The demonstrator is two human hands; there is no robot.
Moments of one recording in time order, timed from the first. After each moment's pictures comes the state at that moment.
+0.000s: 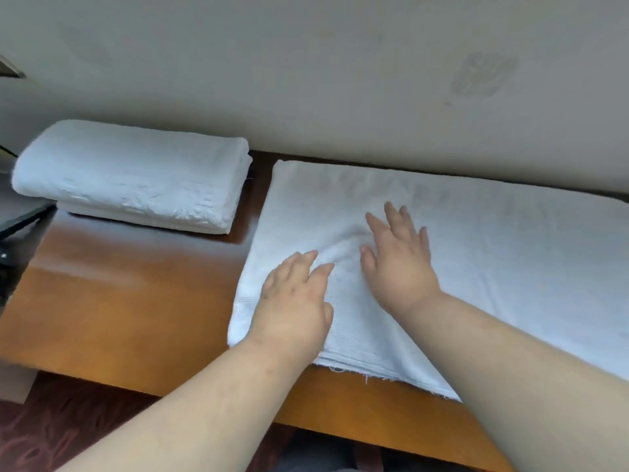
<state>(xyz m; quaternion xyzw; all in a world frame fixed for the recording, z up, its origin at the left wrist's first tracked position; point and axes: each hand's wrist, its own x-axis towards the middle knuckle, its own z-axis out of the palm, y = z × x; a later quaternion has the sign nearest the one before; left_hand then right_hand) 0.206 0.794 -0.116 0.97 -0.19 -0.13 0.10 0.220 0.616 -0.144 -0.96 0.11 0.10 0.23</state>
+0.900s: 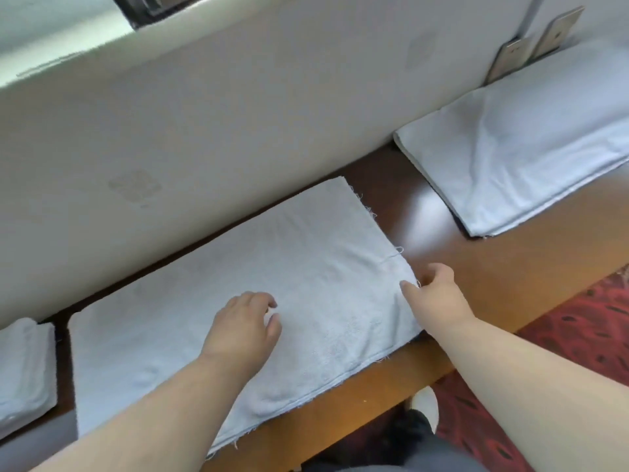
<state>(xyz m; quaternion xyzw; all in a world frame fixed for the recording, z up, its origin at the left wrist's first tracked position) 0.167 0.577 -0.102 0.91 -0.39 -0.16 0.02 -0.036 0.354 -0.128 -0.65 0.60 0.02 0.47</state>
